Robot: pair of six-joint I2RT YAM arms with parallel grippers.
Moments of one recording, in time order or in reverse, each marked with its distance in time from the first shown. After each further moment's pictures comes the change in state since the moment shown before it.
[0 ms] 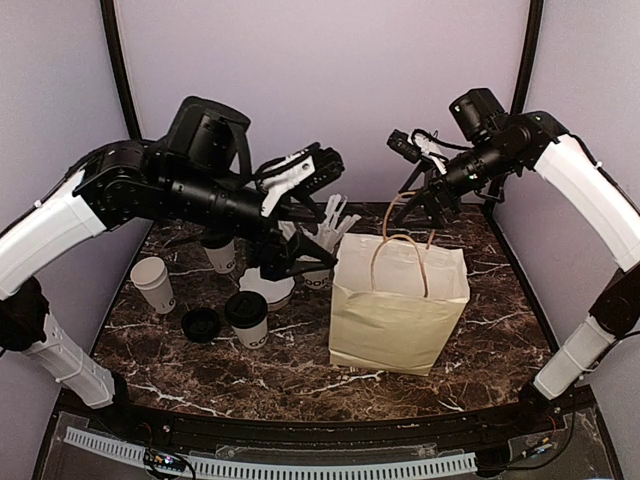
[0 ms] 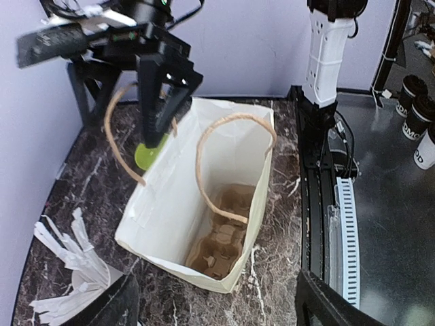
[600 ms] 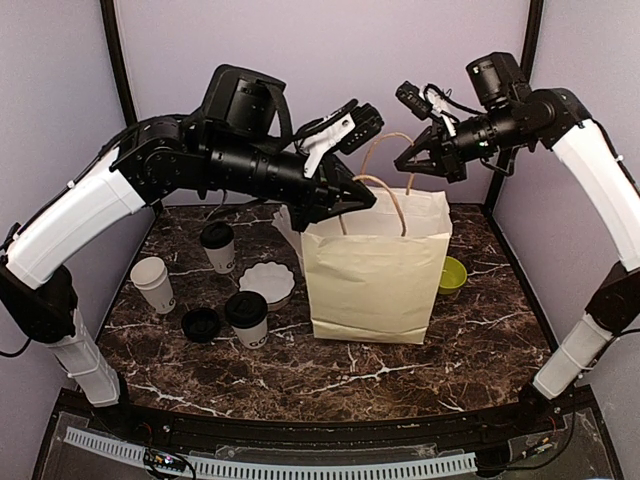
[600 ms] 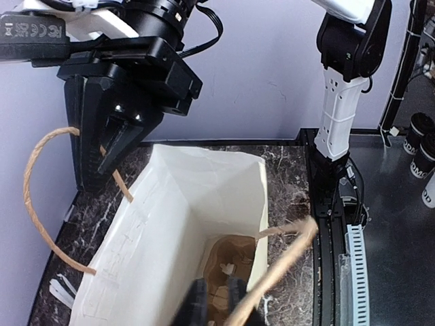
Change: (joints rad) left arm 0.002 0.185 0.276 0.058 0.026 -0.012; right arm 0.014 0.029 0.250 0.000 -0.016 0.040
